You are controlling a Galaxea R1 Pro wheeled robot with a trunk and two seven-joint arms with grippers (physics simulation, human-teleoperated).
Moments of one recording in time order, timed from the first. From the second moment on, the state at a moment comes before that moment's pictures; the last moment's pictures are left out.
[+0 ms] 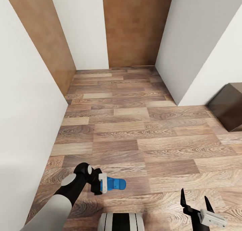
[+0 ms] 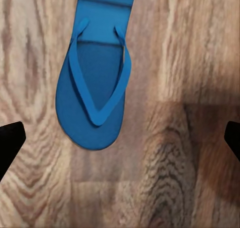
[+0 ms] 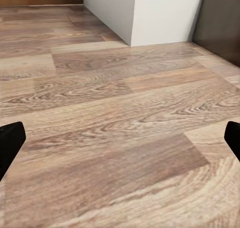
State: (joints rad) left arm -0.65 -0.08 -0.13 -0.77 -1.23 0.12 -1.01; right arm -0.01 -0.05 -0.10 -0.91 -0.17 -0.93 -0.10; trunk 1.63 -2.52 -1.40
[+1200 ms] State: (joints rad) left arm -0.65 -0.08 -0.13 -0.85 -1.23 0.17 -1.01; right arm -0.01 -0.05 -0.10 -0.91 -0.17 -0.93 -0.10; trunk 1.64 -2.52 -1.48
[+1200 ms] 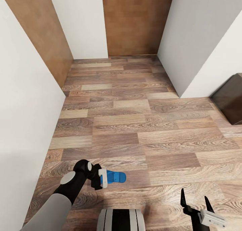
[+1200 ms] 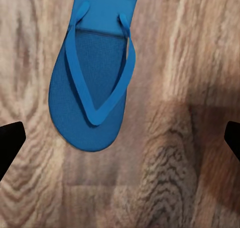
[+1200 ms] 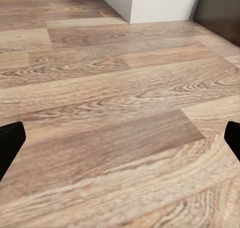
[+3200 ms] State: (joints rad) left arm -0.64 -0.09 -0.18 -1.07 -1.32 0.19 -1.04; right arm -0.66 -0.05 -0.11 -0.93 0.00 -0.25 -0.09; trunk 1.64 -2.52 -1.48
